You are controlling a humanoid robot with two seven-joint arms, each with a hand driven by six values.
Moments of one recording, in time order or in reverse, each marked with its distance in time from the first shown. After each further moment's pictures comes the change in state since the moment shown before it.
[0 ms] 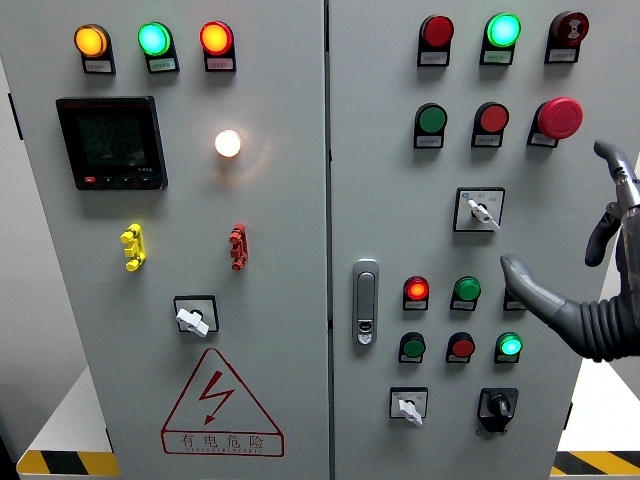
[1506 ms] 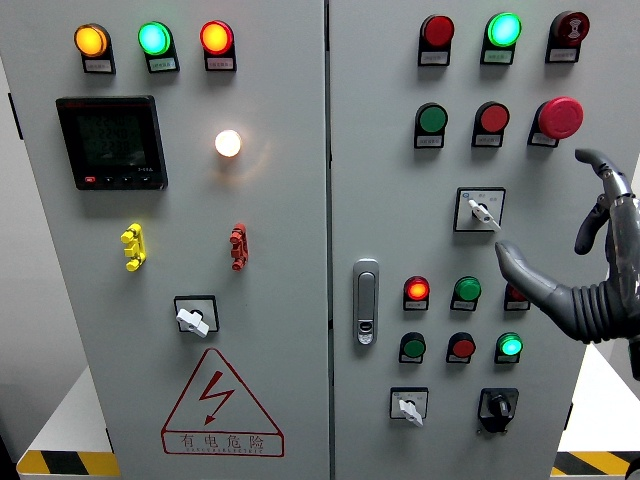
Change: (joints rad) left arm 0.000 0.000 0.000 0.000 -0.001 0.000 0.000; right arm 0.063 0.002 0.014 -0.081 0.032 0.012 -0.035
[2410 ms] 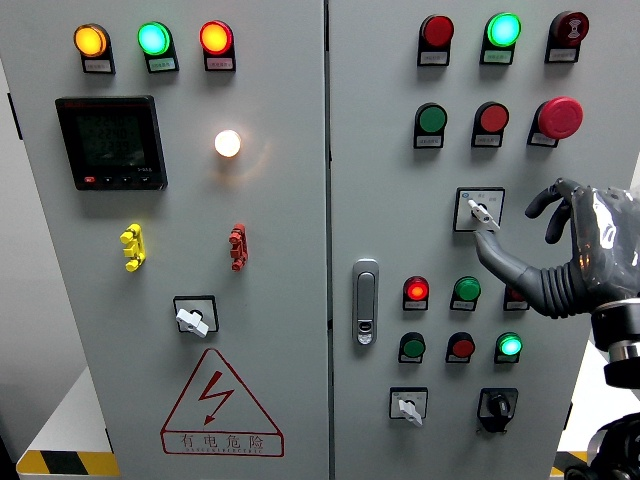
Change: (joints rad) left arm 0.000 0.000 0.000 0.000 0.001 0.000 0.000; right arm 0.113 0.000 -0.001 -0.179 0.005 -0.001 -0.021
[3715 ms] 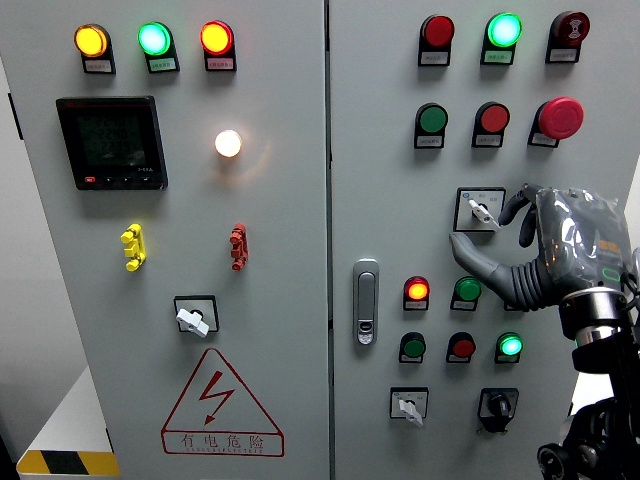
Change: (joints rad) left arm 0.000 0.000 0.000 0.000 0.000 0.000 0.000; right arm 0.060 0.000 -0.026 -0.122 -0.002 -0.004 -0.006
